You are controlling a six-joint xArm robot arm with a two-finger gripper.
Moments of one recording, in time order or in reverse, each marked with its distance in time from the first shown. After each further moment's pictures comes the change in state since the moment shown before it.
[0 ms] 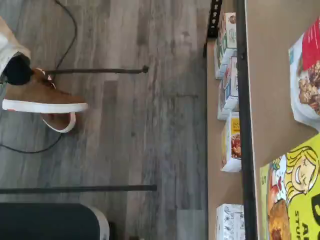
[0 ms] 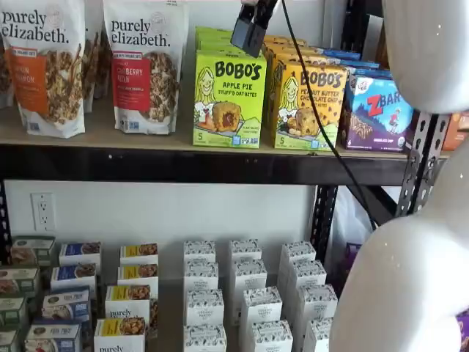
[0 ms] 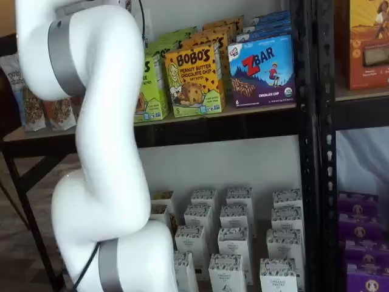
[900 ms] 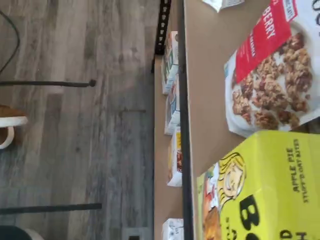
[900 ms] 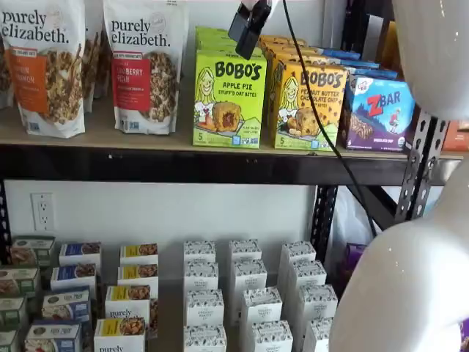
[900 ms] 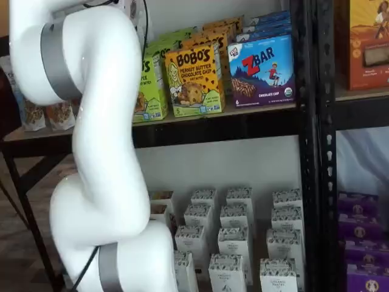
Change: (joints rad) arm -0.010 -0.067 0.134 -0.005 -0.238 -0.034
